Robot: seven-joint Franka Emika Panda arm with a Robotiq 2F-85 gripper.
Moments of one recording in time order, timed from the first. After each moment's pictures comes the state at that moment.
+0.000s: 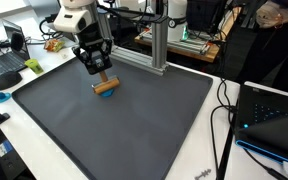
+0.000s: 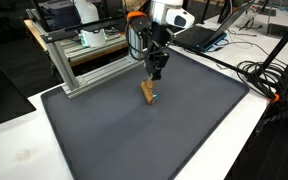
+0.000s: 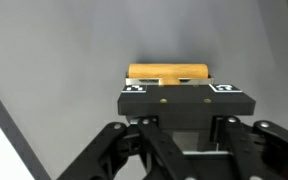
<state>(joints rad) -0.08 0.40 0.04 -1.86 -0.19 2.23 -1.07</state>
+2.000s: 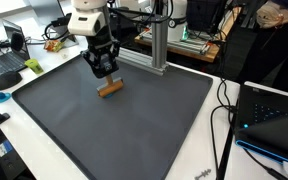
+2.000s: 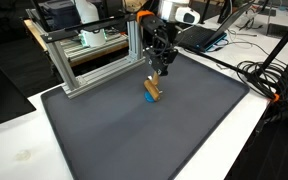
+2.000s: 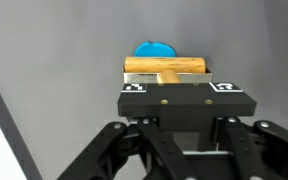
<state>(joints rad) -0.04 0.39 0.07 -1.88 -0.21 2.26 -1.10</state>
